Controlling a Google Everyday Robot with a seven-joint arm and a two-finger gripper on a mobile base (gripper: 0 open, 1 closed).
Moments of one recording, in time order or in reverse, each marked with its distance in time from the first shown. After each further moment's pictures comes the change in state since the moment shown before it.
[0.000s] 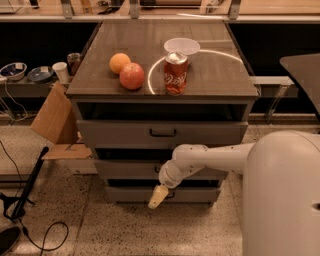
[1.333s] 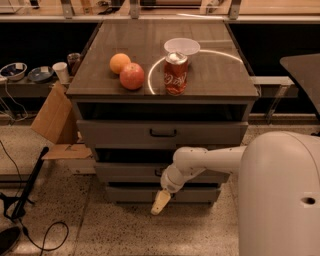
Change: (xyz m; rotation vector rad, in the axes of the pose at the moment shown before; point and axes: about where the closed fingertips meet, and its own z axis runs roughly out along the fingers) arm 0.025 0.012 0.013 -0.069 0.046 0.023
